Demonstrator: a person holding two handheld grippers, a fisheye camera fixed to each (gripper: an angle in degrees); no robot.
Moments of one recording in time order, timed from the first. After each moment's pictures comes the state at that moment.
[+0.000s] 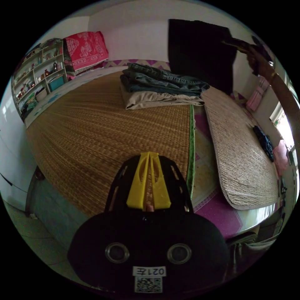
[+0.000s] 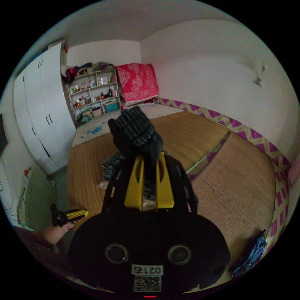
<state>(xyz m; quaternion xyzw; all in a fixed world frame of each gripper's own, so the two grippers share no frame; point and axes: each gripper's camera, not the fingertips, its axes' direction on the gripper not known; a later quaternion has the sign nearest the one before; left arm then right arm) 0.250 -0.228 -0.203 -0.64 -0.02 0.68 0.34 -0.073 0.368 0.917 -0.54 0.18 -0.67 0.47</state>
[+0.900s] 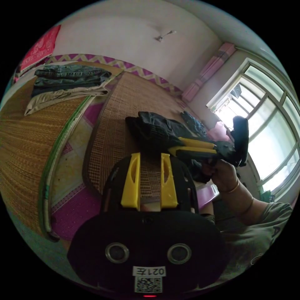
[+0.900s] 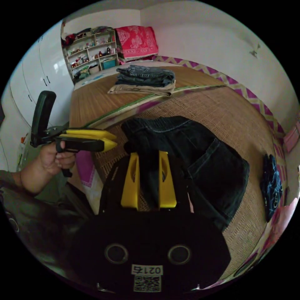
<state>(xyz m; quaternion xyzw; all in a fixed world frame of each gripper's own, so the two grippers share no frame) 0.264 -0.146 -0.379 -0.82 0.12 0.49 0.27 0.076 0.172 0.579 -0.60 0.30 -0.64 0.38</state>
